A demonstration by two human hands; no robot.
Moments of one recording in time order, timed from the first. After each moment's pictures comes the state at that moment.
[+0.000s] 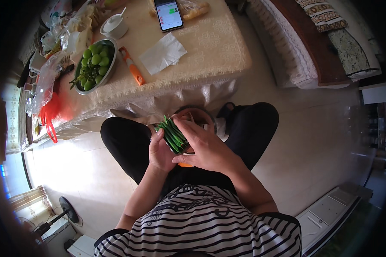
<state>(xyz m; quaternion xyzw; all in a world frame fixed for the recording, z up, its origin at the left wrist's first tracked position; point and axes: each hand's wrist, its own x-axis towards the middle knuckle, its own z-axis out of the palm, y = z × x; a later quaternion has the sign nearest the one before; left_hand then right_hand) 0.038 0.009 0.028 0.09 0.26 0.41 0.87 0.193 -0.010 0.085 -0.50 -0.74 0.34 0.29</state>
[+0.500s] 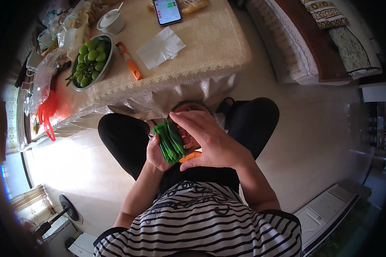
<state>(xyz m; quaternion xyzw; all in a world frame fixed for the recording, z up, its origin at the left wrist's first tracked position) 0.026 0.003 0.020 0.05 0.12 0.35 0.93 0.212 -0.006 0.100 -0.43 -0.77 0.36 0.29</state>
